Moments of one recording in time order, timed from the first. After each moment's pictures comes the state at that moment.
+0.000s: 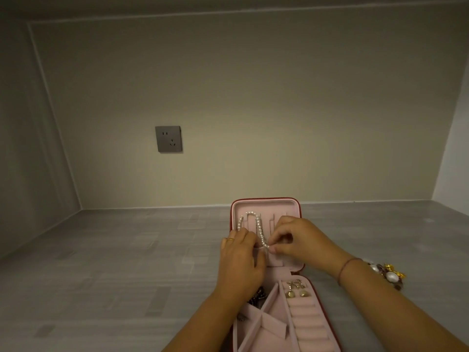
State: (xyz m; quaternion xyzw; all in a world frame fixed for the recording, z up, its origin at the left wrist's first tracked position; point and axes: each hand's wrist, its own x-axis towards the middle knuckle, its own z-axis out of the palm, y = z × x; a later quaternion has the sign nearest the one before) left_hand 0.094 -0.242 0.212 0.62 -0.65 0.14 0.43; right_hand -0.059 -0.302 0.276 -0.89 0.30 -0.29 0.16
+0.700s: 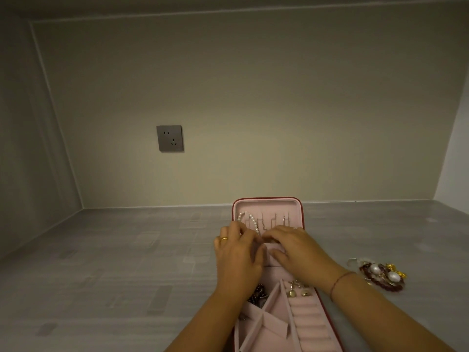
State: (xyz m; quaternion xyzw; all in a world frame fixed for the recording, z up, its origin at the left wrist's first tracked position) left_hand 0.093 -0.238 0.214 0.63 -0.60 0.19 0.46; right_hand -0.049 -0.290 0.254 -0.92 0.31 -0.25 0.03
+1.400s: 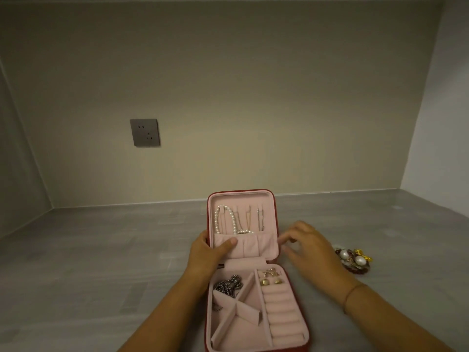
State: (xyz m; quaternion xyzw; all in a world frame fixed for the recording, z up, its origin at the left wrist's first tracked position) left_hand 0.111 -0.246 0.208 0.58 -0.40 -0.33 0.63; right_hand -0.112 -0.290 0.230 -0.84 0.39 -0.37 0.07
